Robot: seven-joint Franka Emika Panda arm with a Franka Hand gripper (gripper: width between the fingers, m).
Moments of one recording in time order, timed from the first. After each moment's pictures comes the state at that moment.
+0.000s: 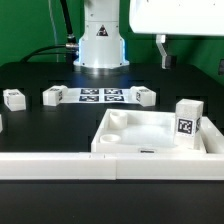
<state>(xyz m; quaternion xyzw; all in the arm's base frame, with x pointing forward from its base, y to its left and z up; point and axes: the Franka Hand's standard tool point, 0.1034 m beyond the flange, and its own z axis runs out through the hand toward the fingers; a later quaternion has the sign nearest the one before) 0.673 0.085 0.140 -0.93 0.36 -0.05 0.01</state>
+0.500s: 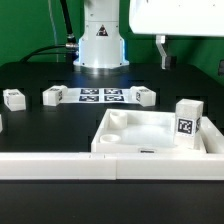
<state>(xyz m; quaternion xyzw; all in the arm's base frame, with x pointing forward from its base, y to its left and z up) 0.673 0.086 0.139 -0.93 0.36 -0.05 0.01</state>
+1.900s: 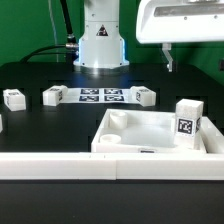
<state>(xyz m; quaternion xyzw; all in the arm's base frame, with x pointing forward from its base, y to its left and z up) 0.574 0.122 0.117 -0.99 0.08 -0.09 0.02</state>
